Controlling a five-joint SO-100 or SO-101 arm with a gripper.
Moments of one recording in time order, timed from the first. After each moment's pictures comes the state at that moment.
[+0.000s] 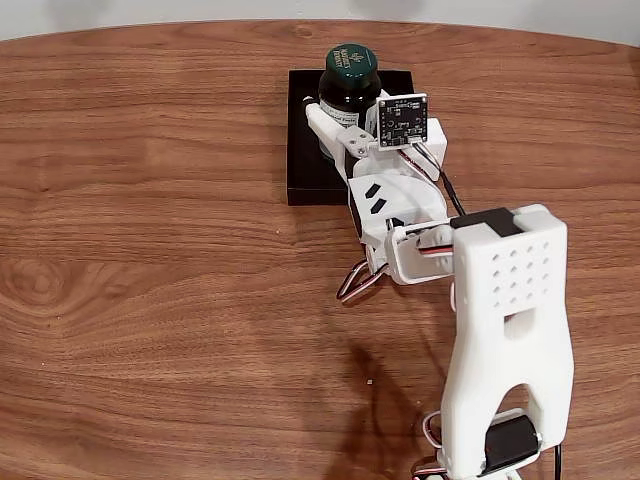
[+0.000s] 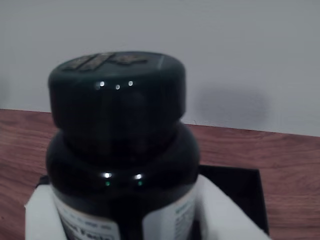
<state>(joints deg) -10.6 52.1 116.0 -65.0 180.2</state>
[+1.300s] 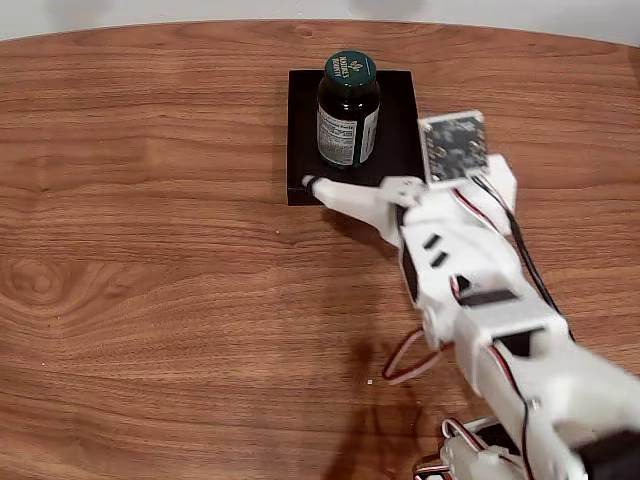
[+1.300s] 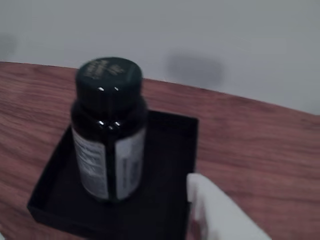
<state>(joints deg) -6.6 122.7 163.7 -31.0 187.2</state>
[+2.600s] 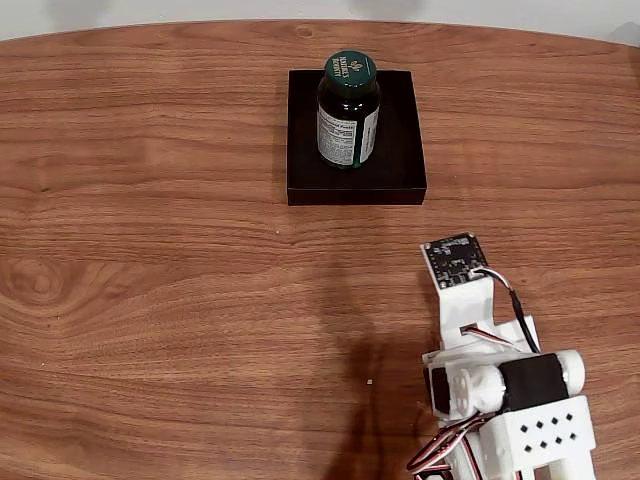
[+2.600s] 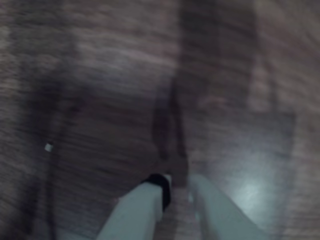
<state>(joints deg) -4.6 176.4 173.4 71.3 190.7</state>
